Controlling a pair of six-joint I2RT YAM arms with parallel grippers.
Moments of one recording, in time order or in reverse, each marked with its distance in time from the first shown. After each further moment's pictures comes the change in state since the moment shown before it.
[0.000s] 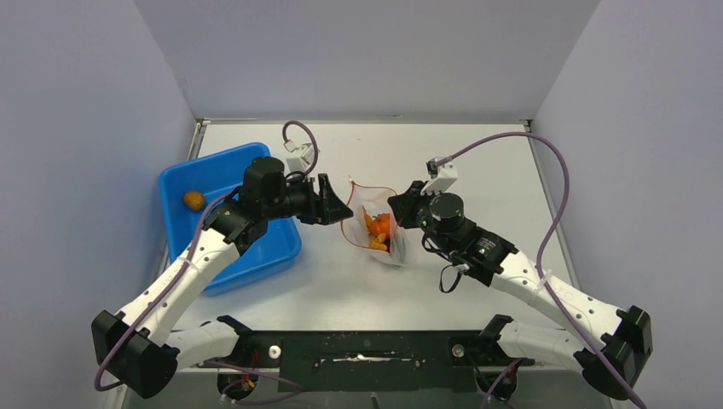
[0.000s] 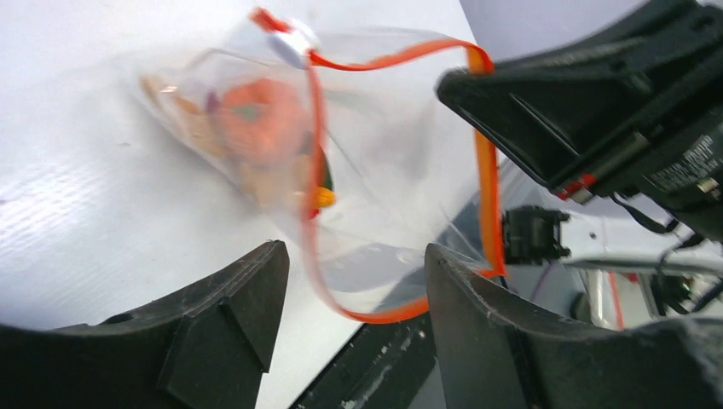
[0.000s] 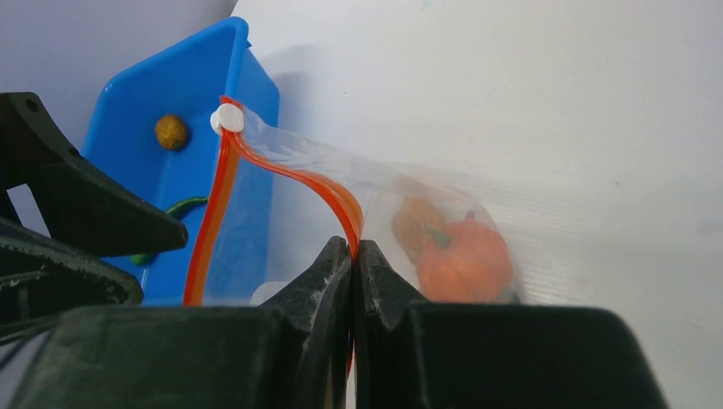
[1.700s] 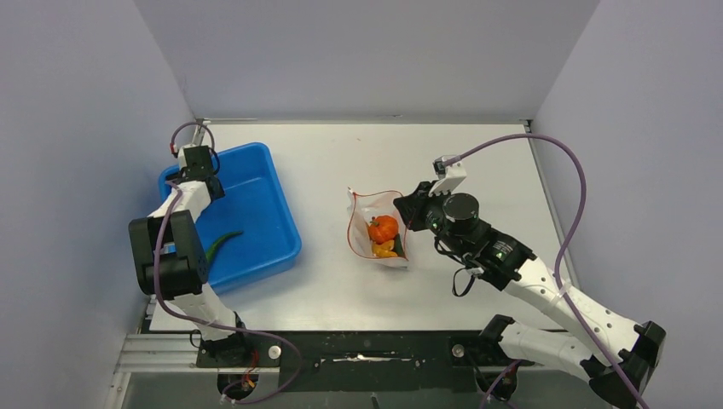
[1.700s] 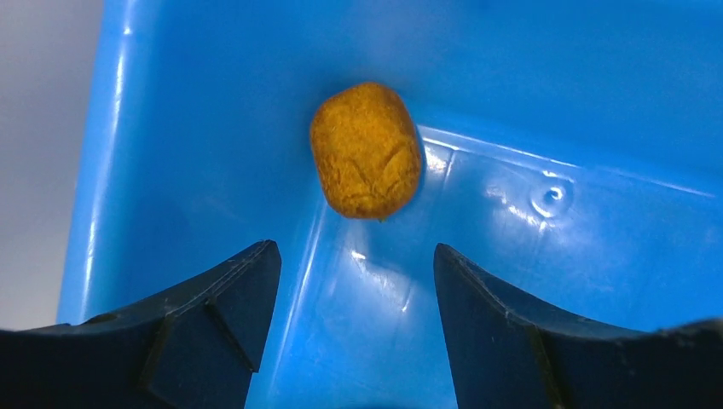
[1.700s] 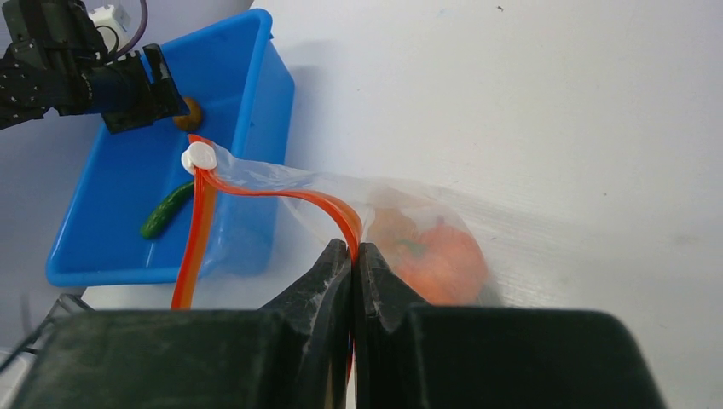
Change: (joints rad) left arm 0.733 0.558 0.056 0.137 -0.975 0.382; right arm -0.008 -0.101 0.036 -0.114 -0.052 -0.063
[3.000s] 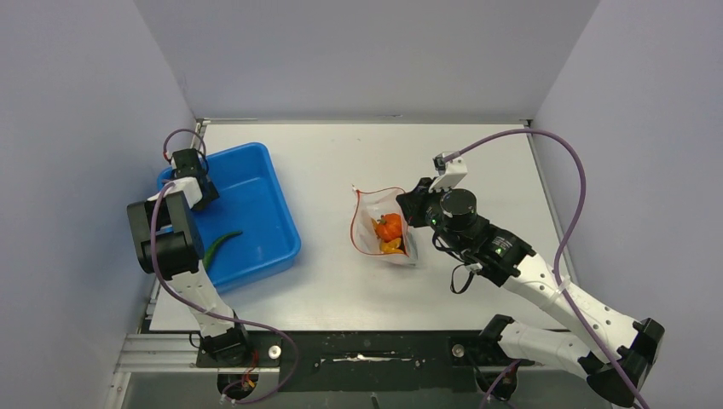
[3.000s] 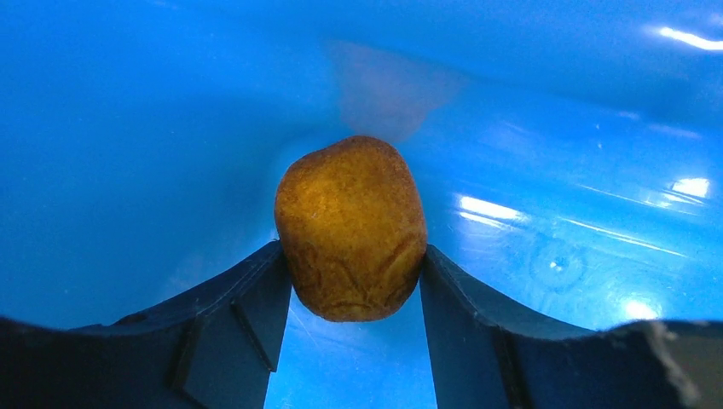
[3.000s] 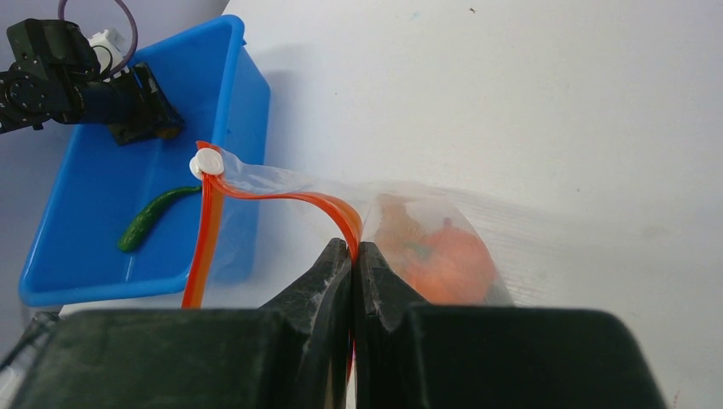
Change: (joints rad) left arm 0.101 0.220 0.104 0.049 0.177 -0.035; right arm 0.001 0.035 0.058 -0.058 0.055 -0.004
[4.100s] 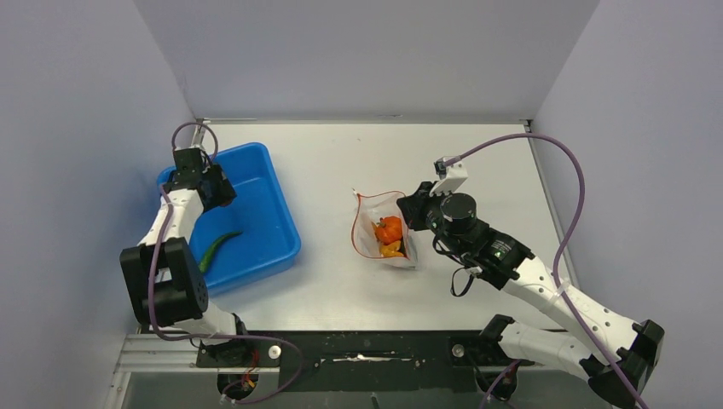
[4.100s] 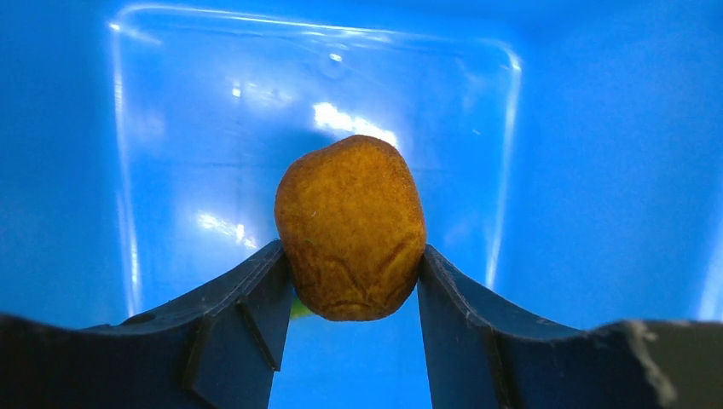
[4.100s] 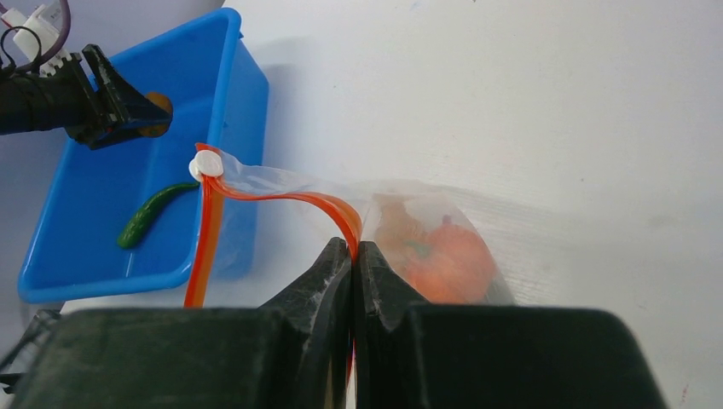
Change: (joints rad) left arm -0.066 -0.349 -0.121 -0.199 0.296 -0.075; right arm 0.000 -0.020 -0.047 0.026 -0.002 0.016
